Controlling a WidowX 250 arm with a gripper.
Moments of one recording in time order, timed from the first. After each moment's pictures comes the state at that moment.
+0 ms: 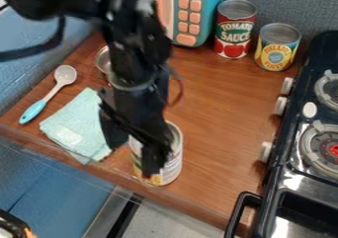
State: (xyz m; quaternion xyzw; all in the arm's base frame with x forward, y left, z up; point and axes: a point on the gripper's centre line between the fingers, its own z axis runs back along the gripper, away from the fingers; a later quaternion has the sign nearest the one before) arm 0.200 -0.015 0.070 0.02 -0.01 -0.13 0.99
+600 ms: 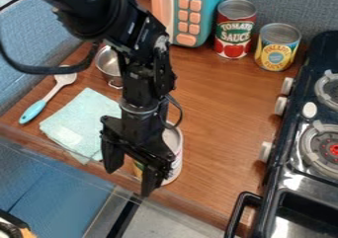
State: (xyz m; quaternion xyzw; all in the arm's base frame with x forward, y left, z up) arm 0.203 -0.003 0.022 0.01 0.08 -0.08 0.99
